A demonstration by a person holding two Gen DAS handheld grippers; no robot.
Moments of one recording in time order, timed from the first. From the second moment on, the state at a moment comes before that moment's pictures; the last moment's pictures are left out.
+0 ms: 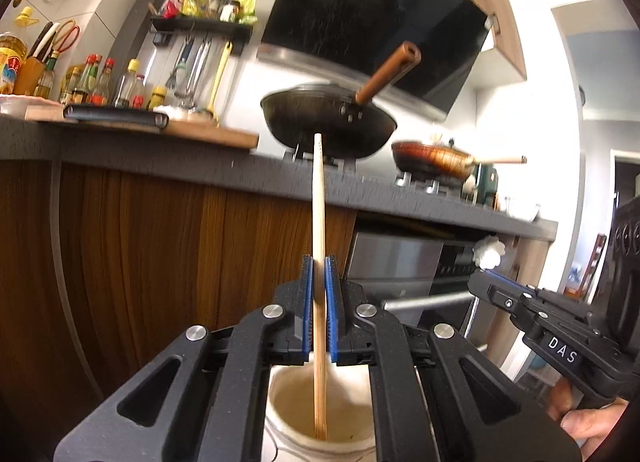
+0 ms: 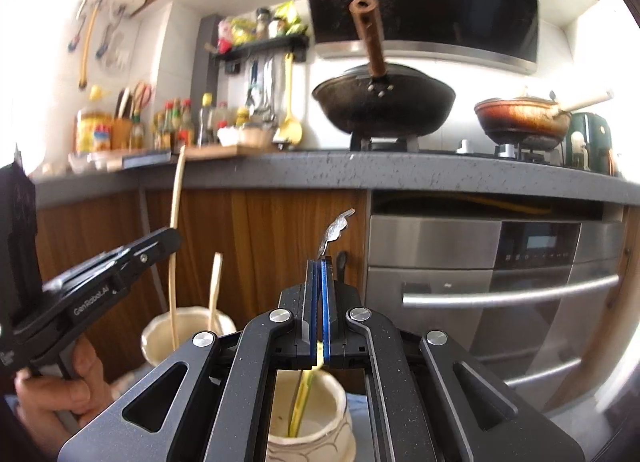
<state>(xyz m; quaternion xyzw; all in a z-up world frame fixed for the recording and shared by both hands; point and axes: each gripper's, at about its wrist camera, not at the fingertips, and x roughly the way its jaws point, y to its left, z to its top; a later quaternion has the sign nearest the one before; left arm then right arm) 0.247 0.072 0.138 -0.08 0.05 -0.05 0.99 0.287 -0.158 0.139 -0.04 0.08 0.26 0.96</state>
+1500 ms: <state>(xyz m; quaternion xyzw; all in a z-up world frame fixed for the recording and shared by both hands) 0.238 0.065 0.122 -0.03 0.15 -0.02 0.99 0.286 -0.150 0.108 -0.08 0.14 0.25 0.95</state>
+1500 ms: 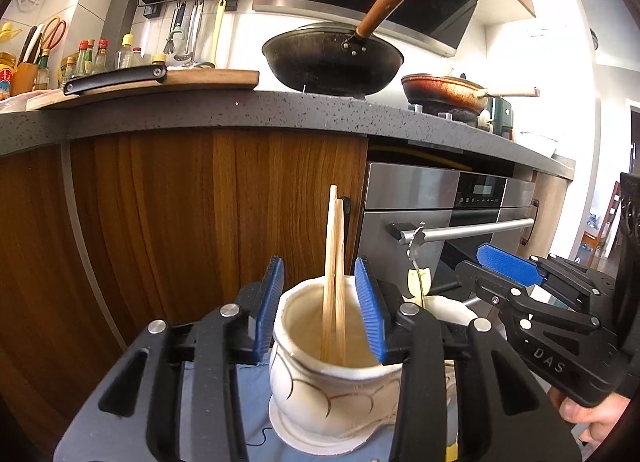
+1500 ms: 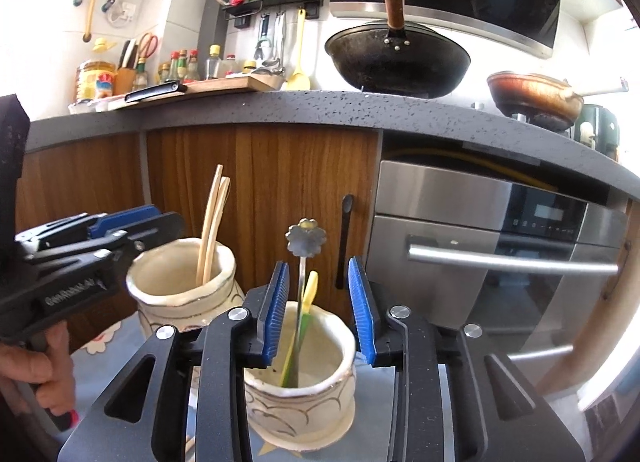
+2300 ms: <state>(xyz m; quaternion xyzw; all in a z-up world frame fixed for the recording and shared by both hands) 0.157 0.092 0.078 -0.06 0.23 -0.01 0.97 0.241 -0.203 0.075 -0.05 0.21 0.24 0.95</state>
